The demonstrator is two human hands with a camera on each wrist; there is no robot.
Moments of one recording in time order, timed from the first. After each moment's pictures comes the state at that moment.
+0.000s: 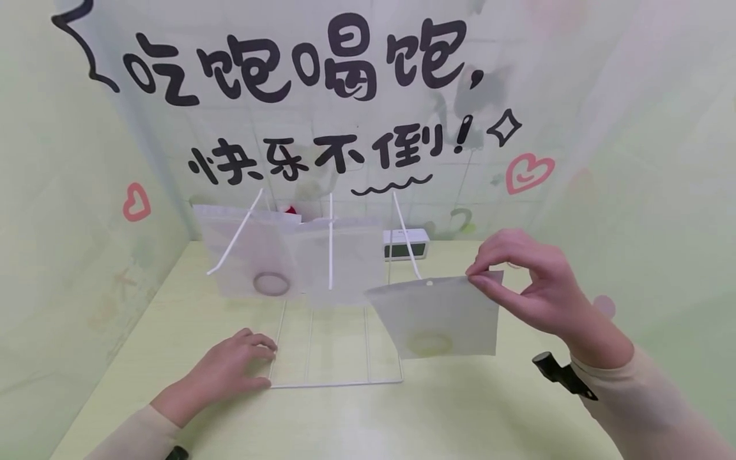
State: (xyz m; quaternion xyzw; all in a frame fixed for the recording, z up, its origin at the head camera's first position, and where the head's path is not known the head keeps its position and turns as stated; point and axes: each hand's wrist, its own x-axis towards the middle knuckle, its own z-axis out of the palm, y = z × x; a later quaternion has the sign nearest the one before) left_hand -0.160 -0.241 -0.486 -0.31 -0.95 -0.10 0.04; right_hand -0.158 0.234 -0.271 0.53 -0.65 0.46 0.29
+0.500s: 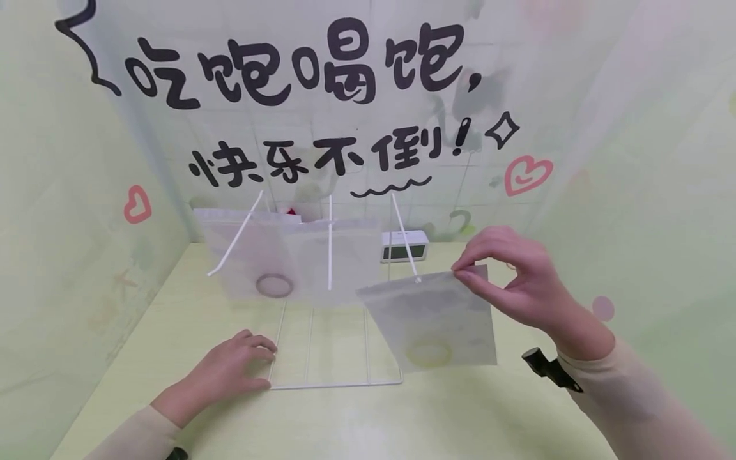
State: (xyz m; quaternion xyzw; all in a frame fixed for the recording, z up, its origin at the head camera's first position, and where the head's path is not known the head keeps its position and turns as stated) left_hand -0.162 -0.242 -0.485 -0.30 -0.95 -0.10 0.03; right_hand -0.168 0.229 -0.274 0.50 -0.69 0.41 0.31
